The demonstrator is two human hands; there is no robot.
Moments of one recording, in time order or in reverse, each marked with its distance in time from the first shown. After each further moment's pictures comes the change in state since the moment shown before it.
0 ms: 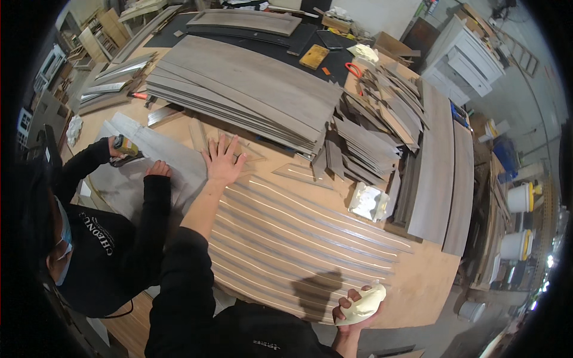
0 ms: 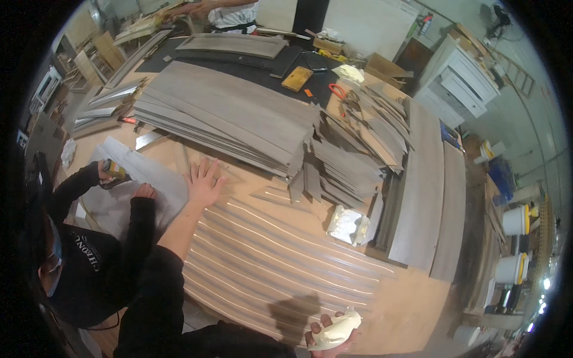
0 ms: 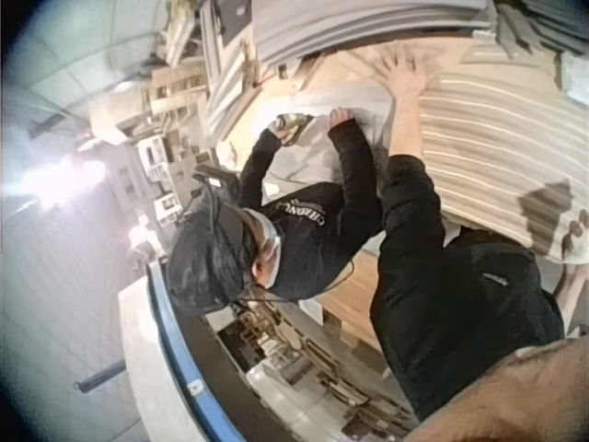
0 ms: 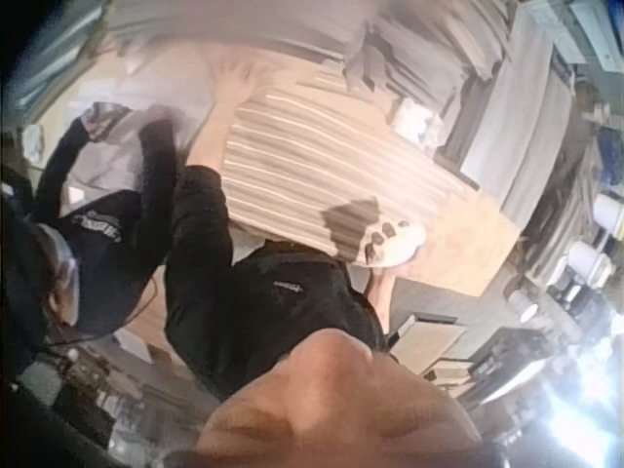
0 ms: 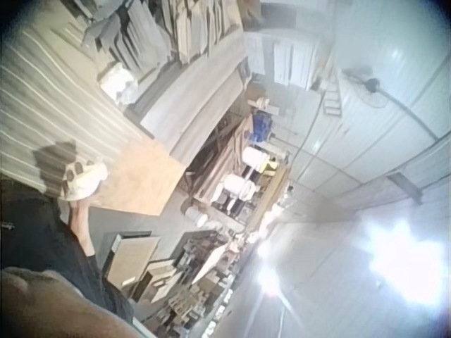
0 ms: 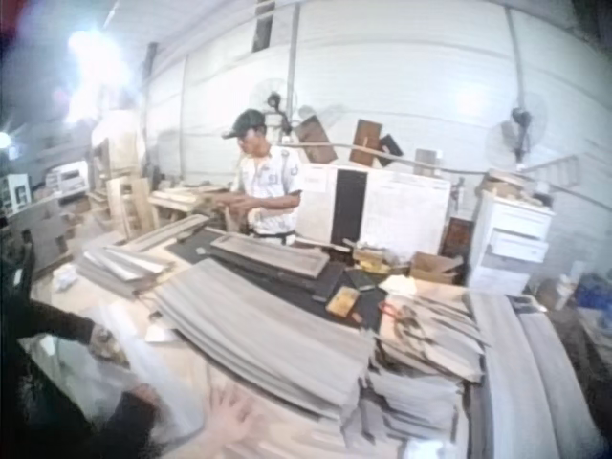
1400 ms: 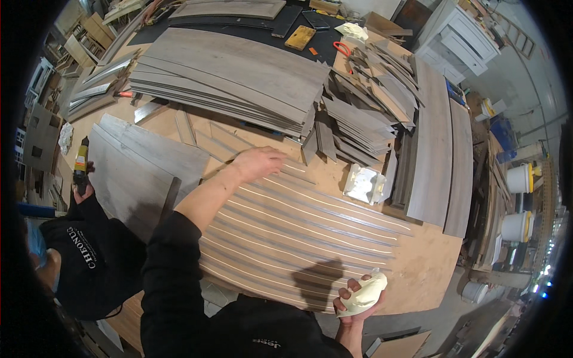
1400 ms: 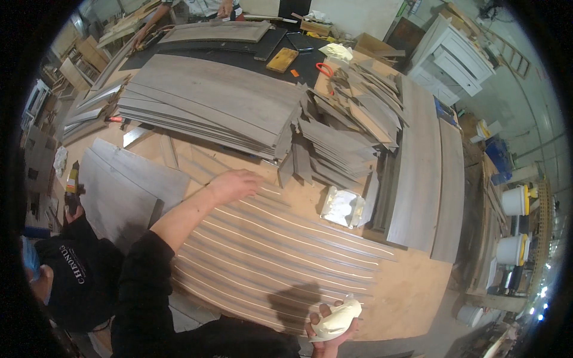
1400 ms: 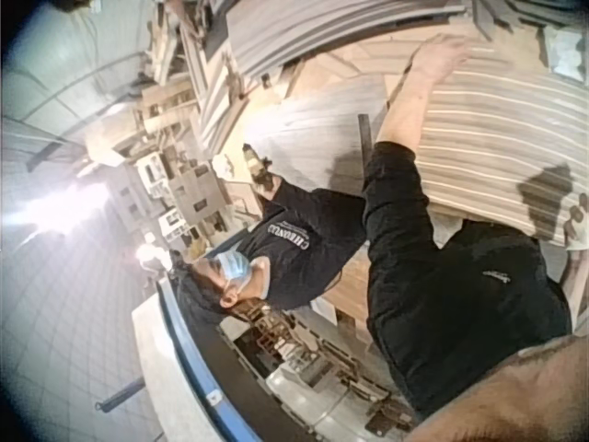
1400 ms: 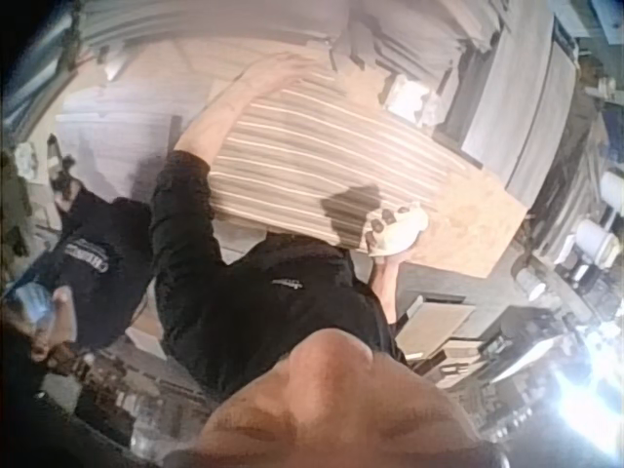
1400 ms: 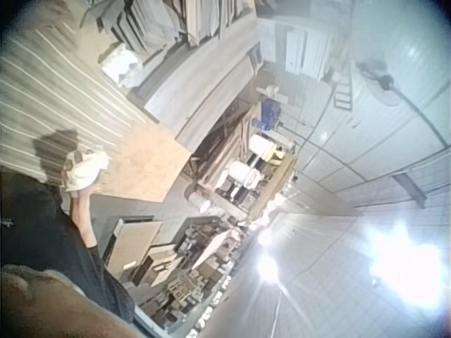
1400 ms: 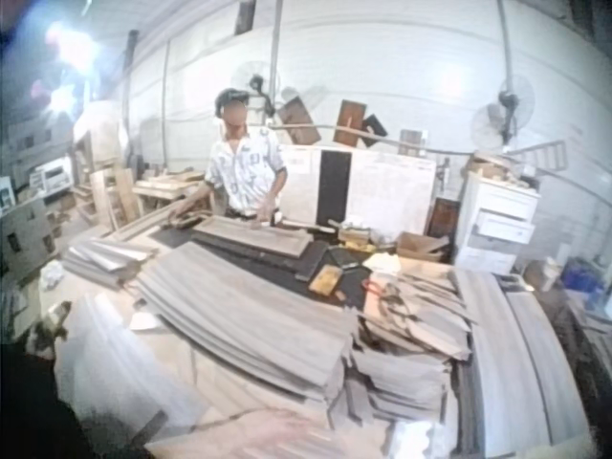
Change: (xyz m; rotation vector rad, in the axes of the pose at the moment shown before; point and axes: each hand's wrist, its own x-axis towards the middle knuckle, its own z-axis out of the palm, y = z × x) left_hand 0.003 0.086 0.011 -0.096 -0.084 1.175; right_hand 0.000 -0.001 0.001 0.001 -0.031 0.043
